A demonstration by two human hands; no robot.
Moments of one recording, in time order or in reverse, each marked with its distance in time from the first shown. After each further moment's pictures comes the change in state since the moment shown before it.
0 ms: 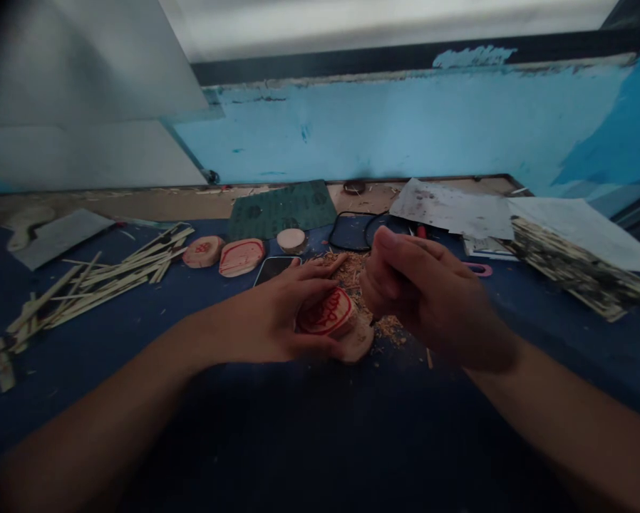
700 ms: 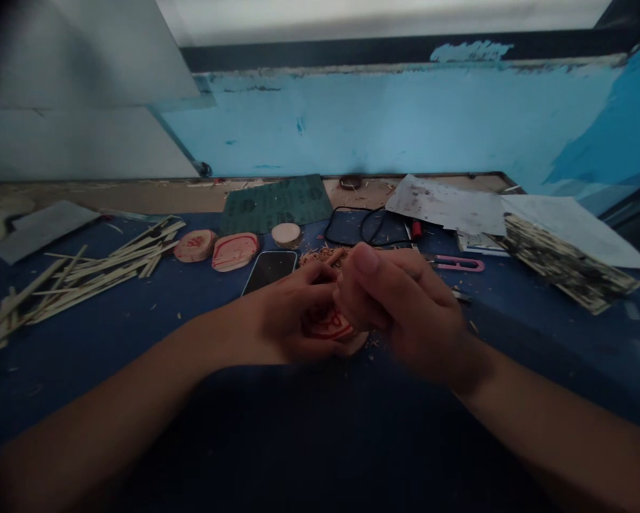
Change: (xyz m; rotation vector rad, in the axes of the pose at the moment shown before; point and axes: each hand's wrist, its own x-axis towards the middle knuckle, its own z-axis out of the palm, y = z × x) left_hand 0.002 0.000 0.018 -0.142 0.056 0.169; right_hand -0.008 0.004 0.021 -0.129 -0.069 -0.106
